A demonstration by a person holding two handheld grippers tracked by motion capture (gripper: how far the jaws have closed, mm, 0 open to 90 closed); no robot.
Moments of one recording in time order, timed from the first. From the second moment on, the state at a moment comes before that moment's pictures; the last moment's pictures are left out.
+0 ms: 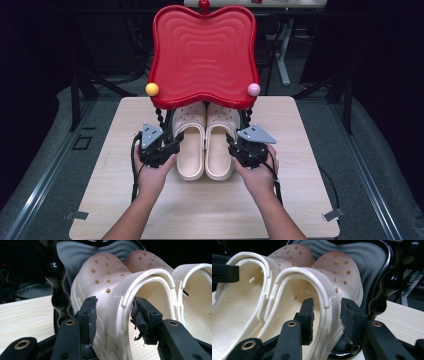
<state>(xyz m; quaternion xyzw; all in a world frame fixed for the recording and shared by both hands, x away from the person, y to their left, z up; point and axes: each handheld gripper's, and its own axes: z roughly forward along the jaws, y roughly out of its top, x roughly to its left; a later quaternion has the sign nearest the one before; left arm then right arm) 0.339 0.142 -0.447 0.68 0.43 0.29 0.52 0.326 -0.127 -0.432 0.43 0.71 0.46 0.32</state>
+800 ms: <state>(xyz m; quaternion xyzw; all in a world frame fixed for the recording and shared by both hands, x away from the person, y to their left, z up) 0.276 0.159 -0.465 0.70 0.41 0.26 0.53 0.255 -0.129 -0.453 0.41 0.73 0.47 0.30</state>
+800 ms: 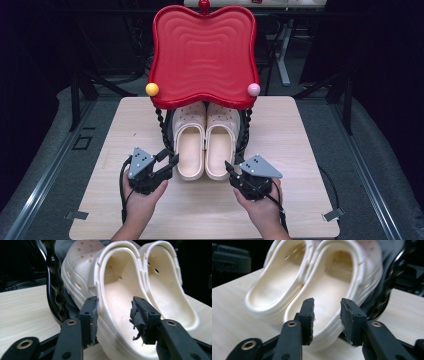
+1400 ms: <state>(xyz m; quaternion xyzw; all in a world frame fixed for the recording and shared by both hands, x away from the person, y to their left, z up) 0.238 0.150 -0.506 0.74 0.38 0.23 0.51 0.234 -0.116 -0.499 0.40 0.77 0.45 0.23</state>
